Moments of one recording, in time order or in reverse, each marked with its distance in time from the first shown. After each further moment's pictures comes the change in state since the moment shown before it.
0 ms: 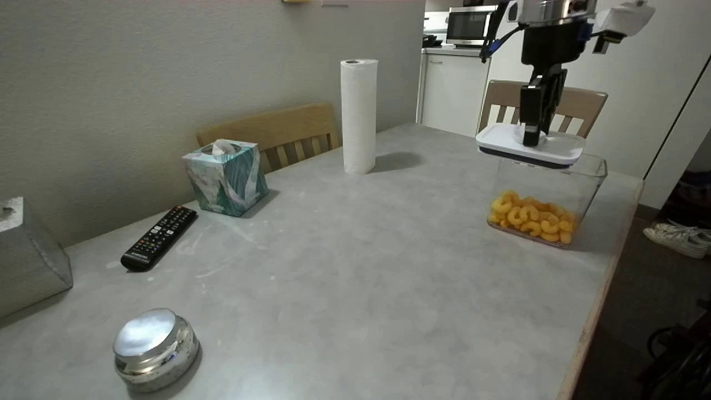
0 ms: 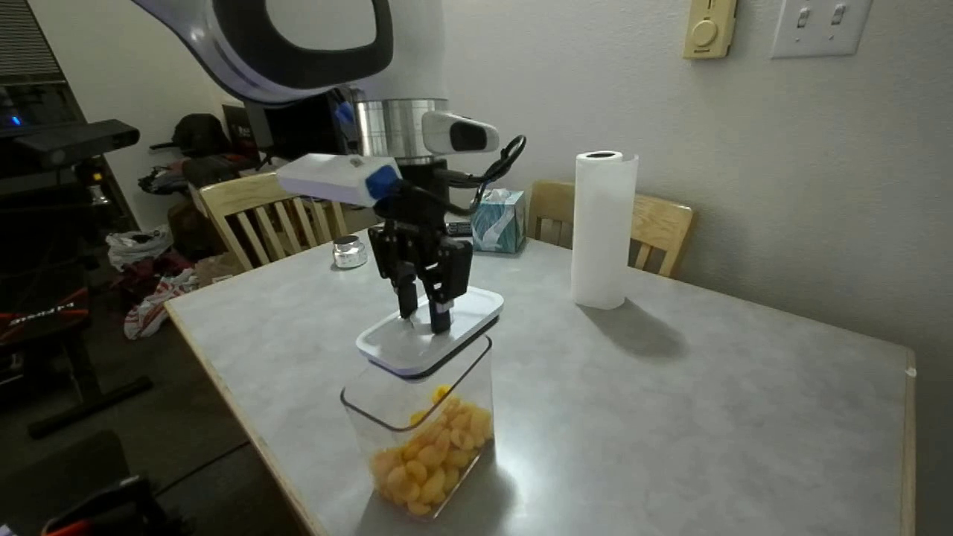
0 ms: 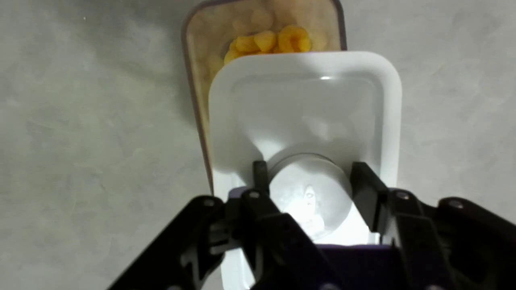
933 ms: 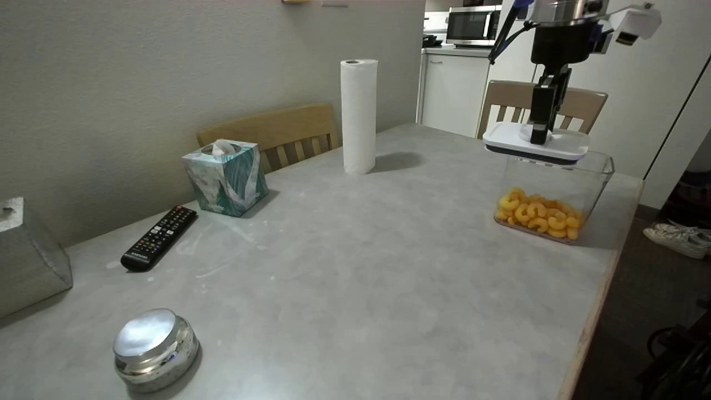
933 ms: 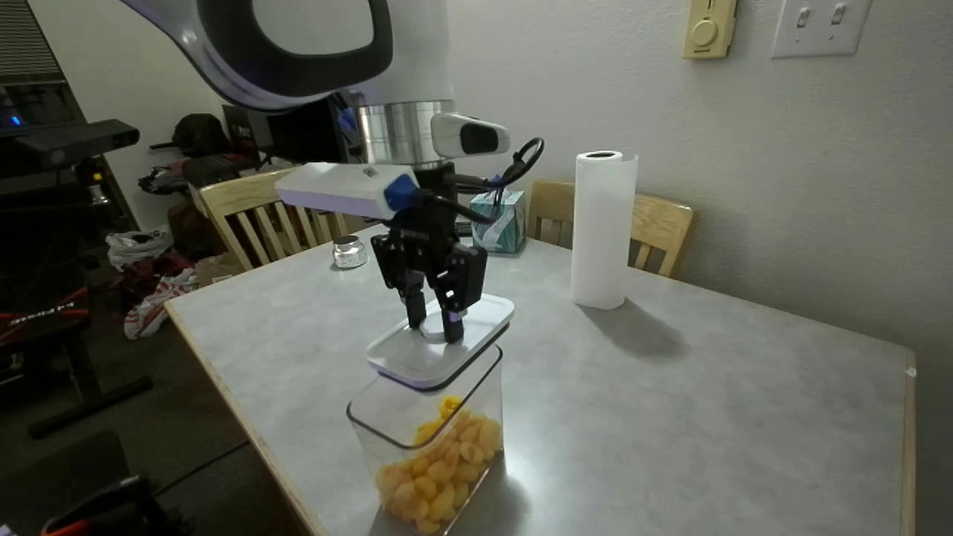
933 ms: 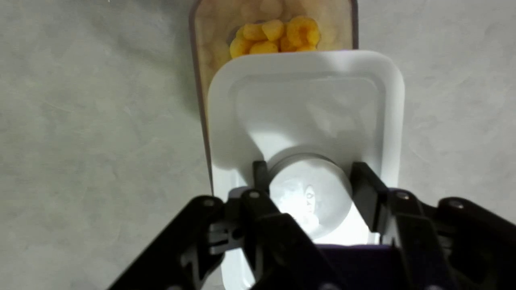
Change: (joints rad) arm -0.013 -0.015 -0.028 -0.031 -0.012 0.053 -0.098
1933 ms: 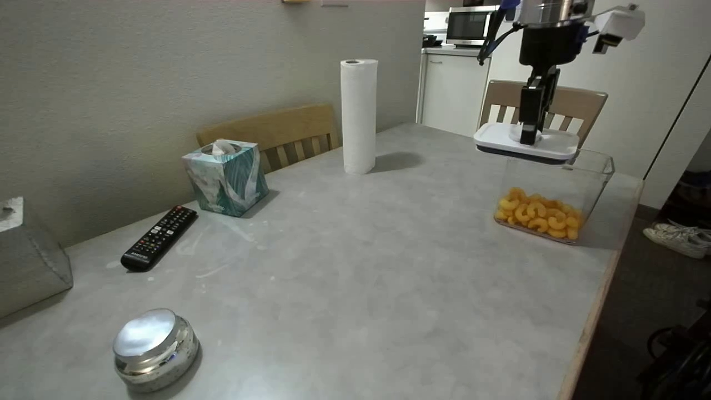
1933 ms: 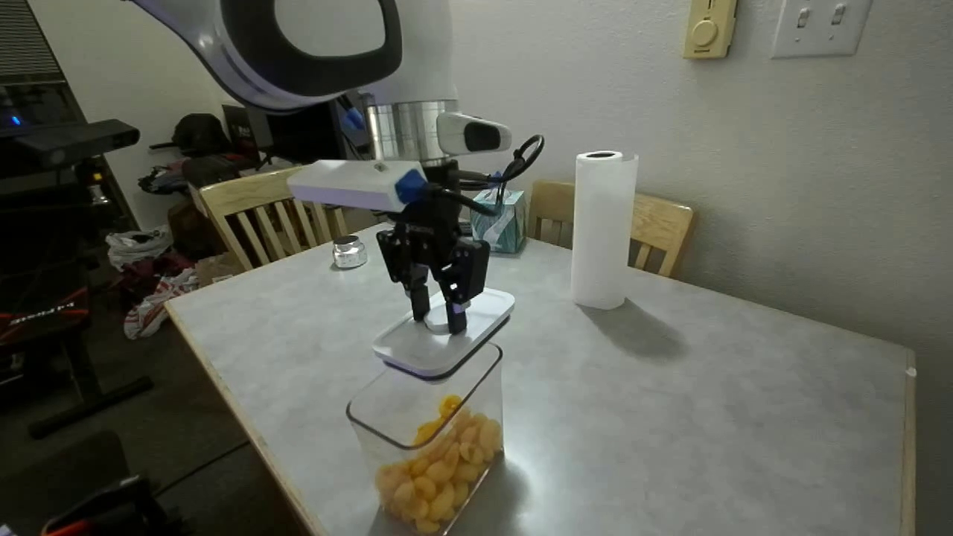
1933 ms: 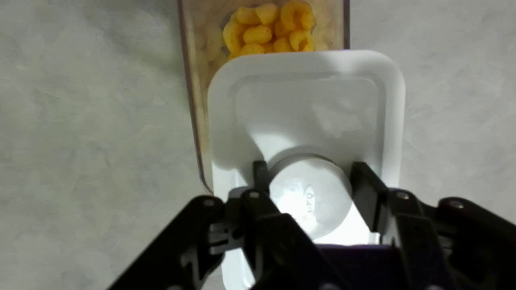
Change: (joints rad) arm 0.007 0.032 0.018 0.039 0.000 -0.010 0.014
